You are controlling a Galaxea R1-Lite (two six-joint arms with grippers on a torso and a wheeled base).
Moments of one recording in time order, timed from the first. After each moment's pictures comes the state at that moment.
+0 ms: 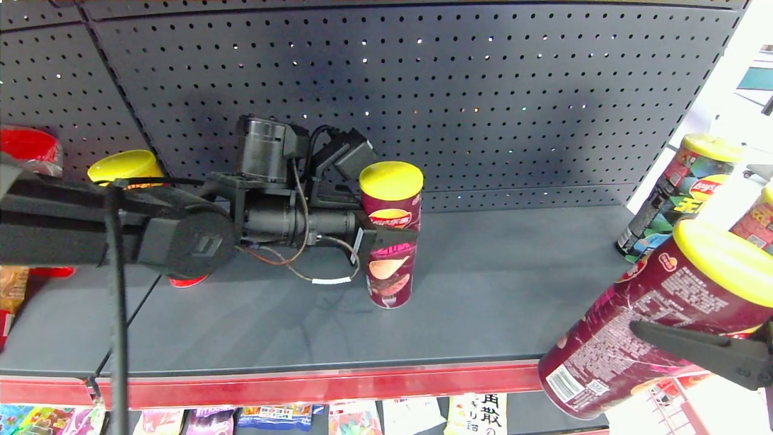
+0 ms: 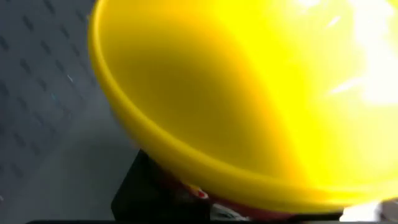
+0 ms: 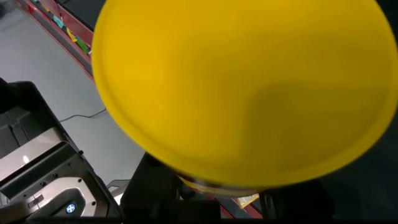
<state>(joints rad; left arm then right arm) -0.54 1.89 -1.20 -0.31 -0.61 0.24 0.38 0.98 -0.57 -0.12 0.40 -0.13</state>
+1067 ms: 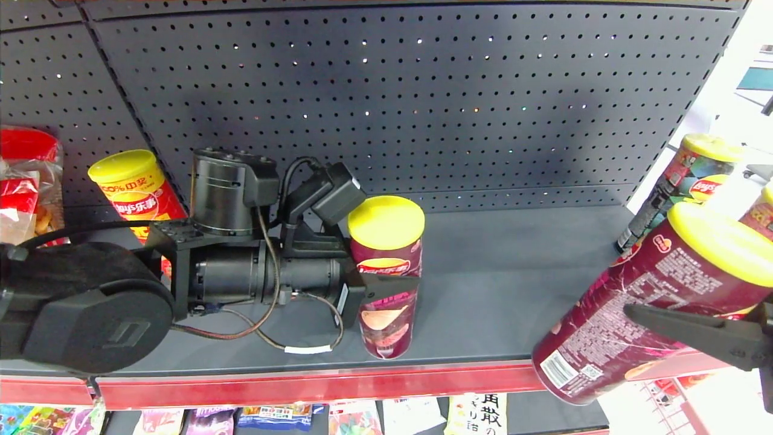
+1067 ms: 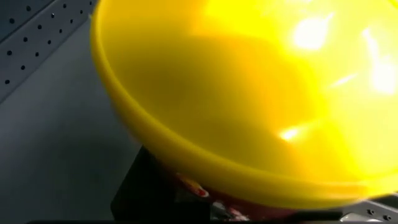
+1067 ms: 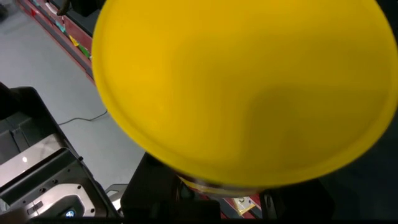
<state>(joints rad) -0.62 1.72 -0.91 -0.46 -0.56 0.20 0.39 1.02 -0.62 -0.12 0.41 -0.13</state>
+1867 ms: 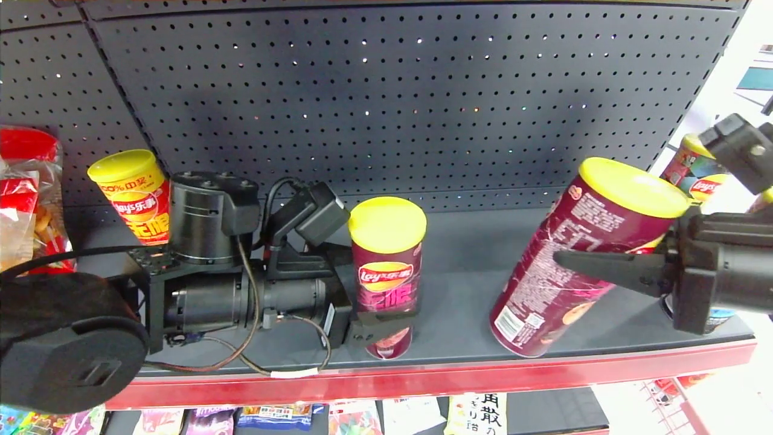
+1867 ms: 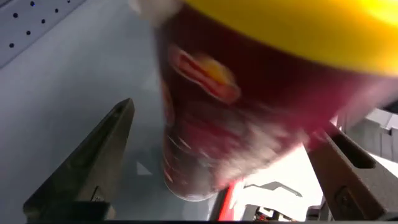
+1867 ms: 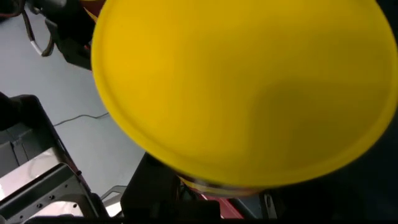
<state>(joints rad) -0.62 1.67 -0.78 -0.53 -0.49 0.15 0.45 1.26 -0.82 -0.12 0.41 -0.13</state>
